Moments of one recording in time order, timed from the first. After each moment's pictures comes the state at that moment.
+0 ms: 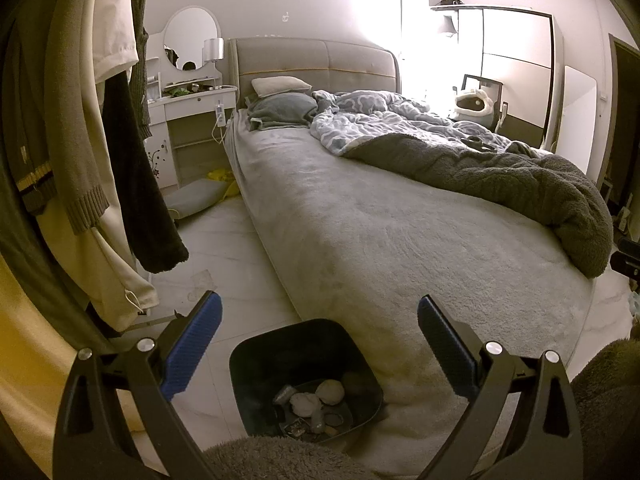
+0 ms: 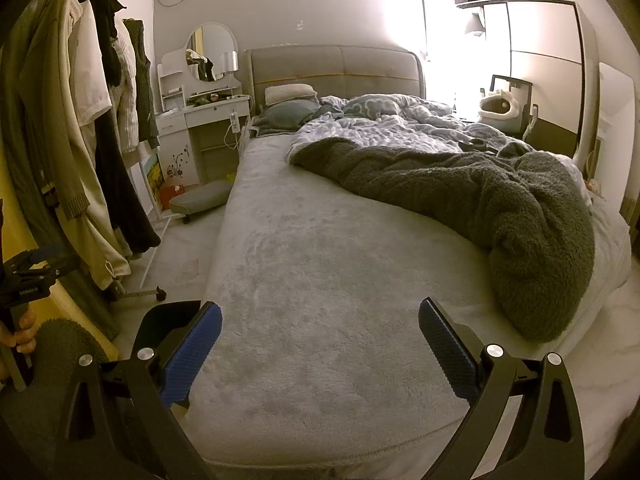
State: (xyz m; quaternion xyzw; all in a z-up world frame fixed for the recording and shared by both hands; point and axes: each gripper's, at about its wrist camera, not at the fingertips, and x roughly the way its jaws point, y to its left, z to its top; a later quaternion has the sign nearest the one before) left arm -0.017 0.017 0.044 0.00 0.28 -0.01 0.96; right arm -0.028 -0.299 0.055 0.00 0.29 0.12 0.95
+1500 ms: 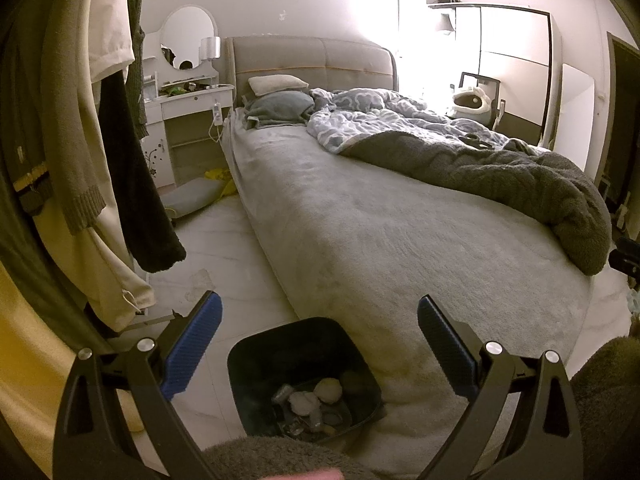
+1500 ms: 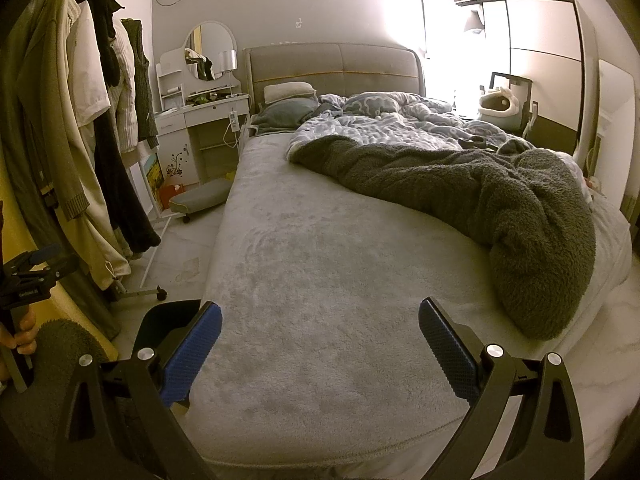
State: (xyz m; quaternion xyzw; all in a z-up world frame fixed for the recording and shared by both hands) left arm -0.019 0.010 0.043 0.01 0.29 -0.01 0.96; right arm -0.027 -0.300 0.057 0.00 0.29 0.12 0.95
